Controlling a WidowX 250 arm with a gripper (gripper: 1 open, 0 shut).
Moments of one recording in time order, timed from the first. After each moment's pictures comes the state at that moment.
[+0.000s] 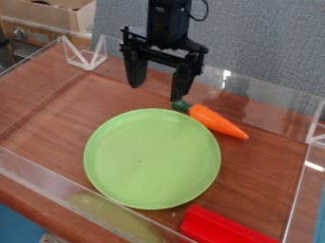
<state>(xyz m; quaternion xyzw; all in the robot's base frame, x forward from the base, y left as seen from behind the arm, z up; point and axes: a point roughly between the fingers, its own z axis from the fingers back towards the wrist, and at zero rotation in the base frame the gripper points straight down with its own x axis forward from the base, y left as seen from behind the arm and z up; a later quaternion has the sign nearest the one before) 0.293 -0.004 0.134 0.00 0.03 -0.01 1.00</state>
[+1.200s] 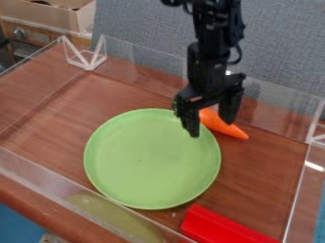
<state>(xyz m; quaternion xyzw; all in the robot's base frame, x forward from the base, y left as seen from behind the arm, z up) 0.340 -0.055 0.062 -0.04 0.00 0.48 0.88</state>
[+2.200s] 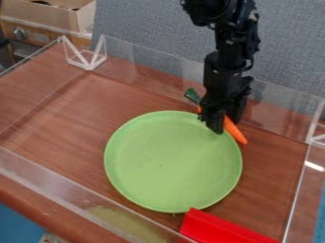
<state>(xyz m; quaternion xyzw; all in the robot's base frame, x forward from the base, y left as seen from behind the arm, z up) 0.392 -0.068 0.034 -0.05 -0.03 0.54 0.84</state>
